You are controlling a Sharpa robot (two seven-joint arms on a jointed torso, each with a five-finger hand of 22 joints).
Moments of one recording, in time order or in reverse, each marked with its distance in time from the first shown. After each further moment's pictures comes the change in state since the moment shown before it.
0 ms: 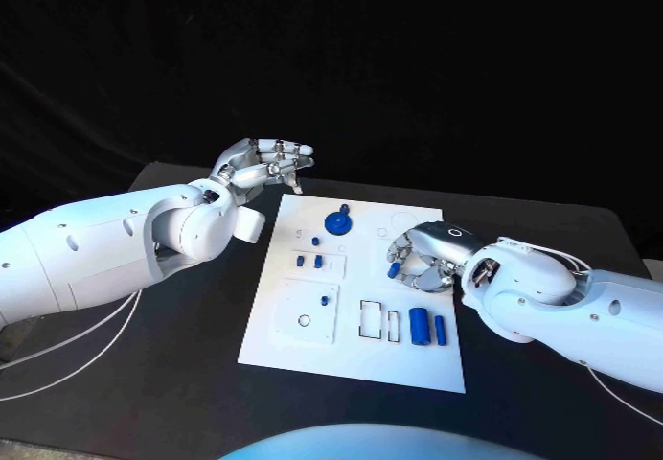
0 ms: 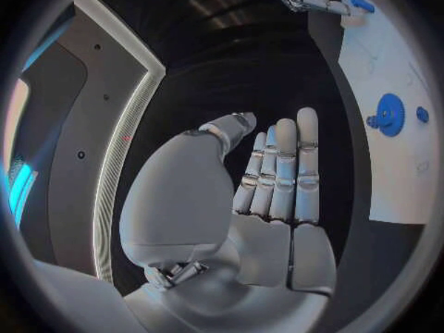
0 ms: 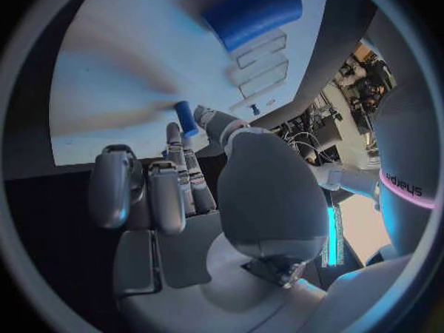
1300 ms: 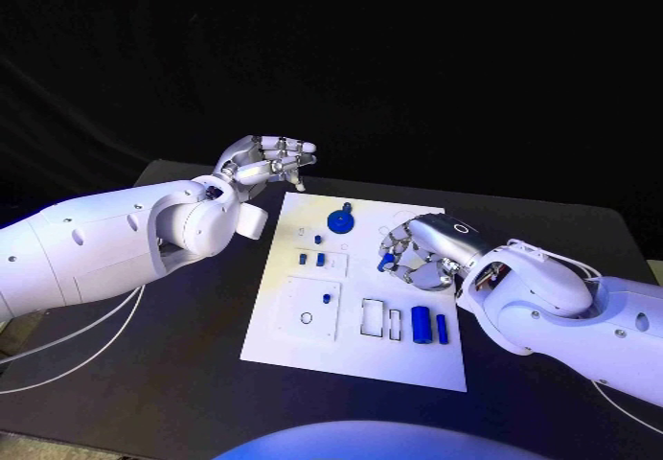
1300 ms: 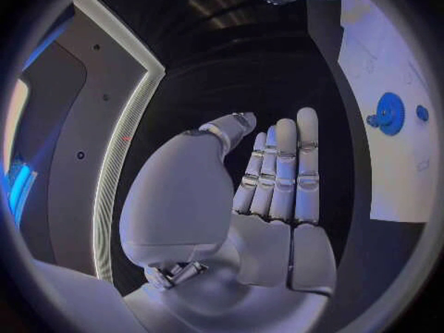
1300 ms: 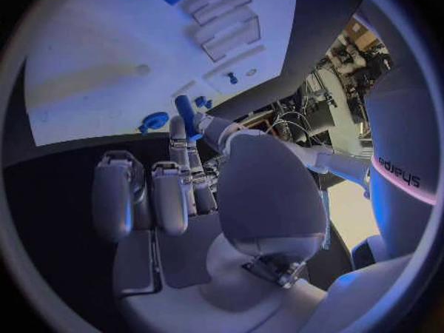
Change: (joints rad) left arm 0.000 0.000 0.000 -0.009 0.000 0.004 -0.005; left_hand 0.000 0.000 0.000 0.000 0.000 0.000 0.000 0.000 0.000 -0.007 0.000 0.010 0.002 0.000 0.000 0.004 -0.002 0.000 0.000 0.000 0.000 0.000; right arm 0.006 -0.034 0.010 0.146 0.011 -0.129 -0.033; right_hand 0.020 0.091 0.082 0.023 -0.082 0.107 -0.027 0.062 0.014 0.114 -0.037 0.057 0.018 -0.001 -0.030 0.010 0.015 0.000 0.018 -0.021 0.097 0.000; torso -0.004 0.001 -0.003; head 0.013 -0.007
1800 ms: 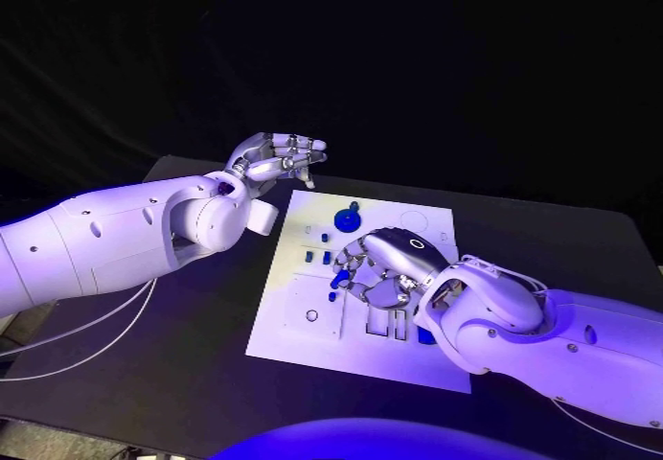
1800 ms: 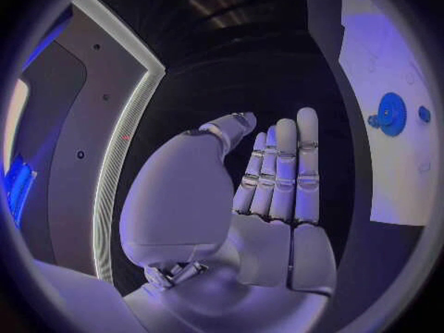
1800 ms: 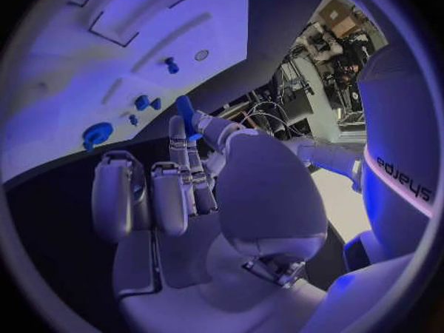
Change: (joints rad) left arm 0.000 0.021 0.000 -0.017 0.003 0.000 0.000; left_hand 0.000 0.000 0.000 0.000 0.000 0.000 0.000 0.000 0.000 0.000 0.000 0.000 0.001 0.000 0.000 0.000 0.000 0.000 0.000 0.000 0.000 0.000; right arm -0.043 0.156 -0.008 0.000 0.038 -0.035 0.023; right_hand 0.007 -0.005 0.007 -0.007 0.005 0.003 0.003 0.000 0.000 0.000 0.000 0.000 0.000 0.000 0.000 0.000 -0.001 0.000 0.000 0.000 0.000 0.000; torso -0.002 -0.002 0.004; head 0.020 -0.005
